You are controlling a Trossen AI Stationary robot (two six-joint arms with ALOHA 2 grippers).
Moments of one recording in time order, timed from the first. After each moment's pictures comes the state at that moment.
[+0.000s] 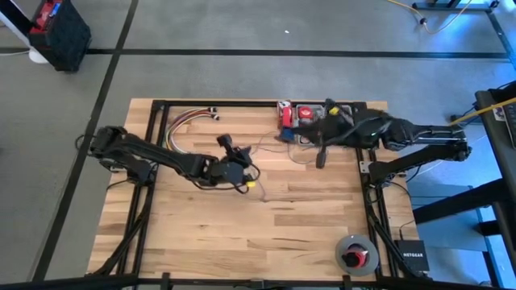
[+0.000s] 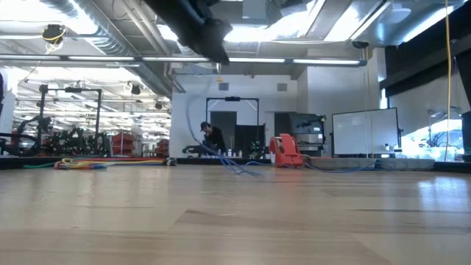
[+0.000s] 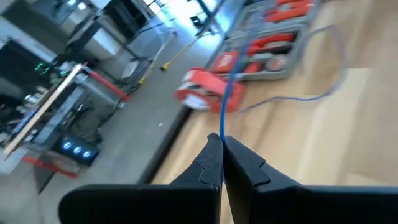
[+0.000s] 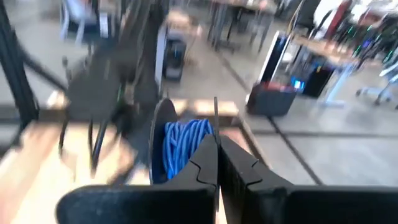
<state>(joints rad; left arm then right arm) -0.18 1.55 1.09 -0.19 -0.98 0.05 0.08 1.09 1.27 -0.38 0.28 -0.11</state>
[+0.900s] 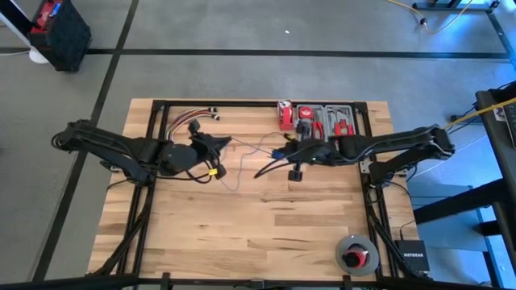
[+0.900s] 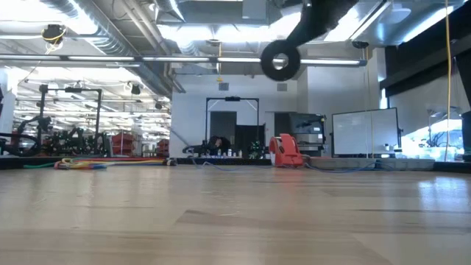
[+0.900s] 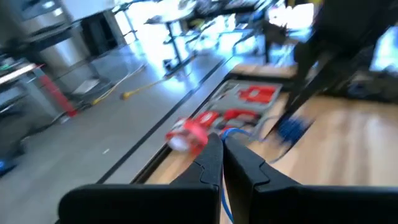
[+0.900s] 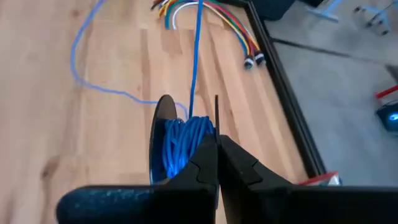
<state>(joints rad) -0.26 1.17 1.10 -0.28 -0.88 -0.07 0.08 1.34 1.09 -0.43 0.41 -0.11</state>
